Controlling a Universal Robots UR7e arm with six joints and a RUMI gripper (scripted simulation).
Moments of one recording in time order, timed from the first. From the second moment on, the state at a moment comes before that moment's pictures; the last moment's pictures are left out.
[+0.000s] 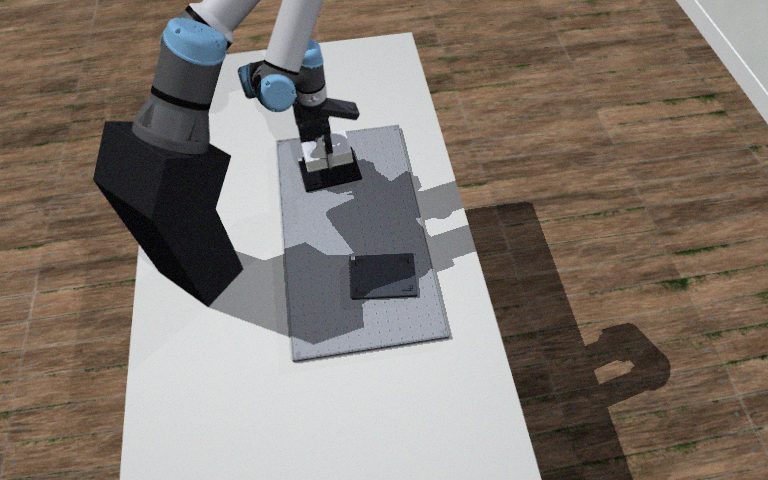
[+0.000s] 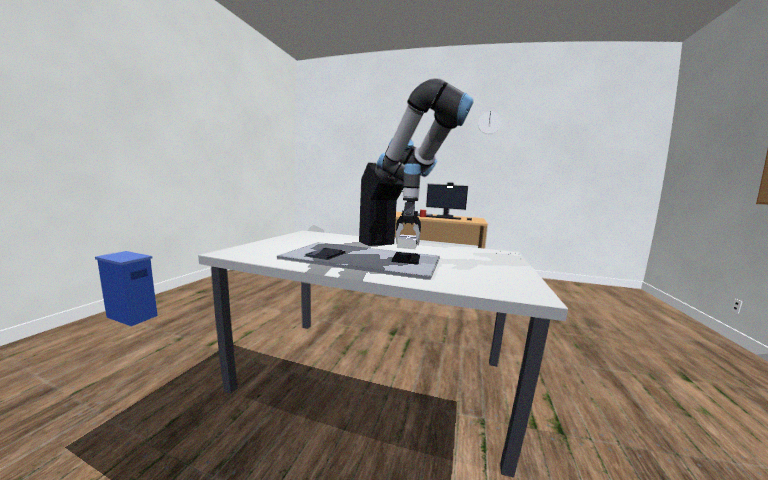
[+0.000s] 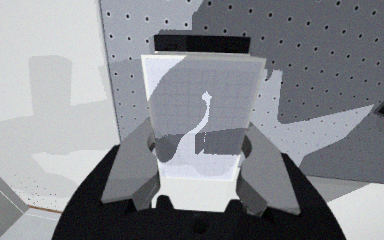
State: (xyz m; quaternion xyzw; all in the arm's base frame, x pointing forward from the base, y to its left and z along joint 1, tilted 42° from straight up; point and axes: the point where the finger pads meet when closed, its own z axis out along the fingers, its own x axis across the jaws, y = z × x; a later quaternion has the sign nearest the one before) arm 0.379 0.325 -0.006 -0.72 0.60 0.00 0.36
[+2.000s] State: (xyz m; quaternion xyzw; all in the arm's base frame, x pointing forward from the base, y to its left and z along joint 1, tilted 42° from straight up) arm 0.397 0.346 -0.037 -0.72 0.60 0.00 0.36
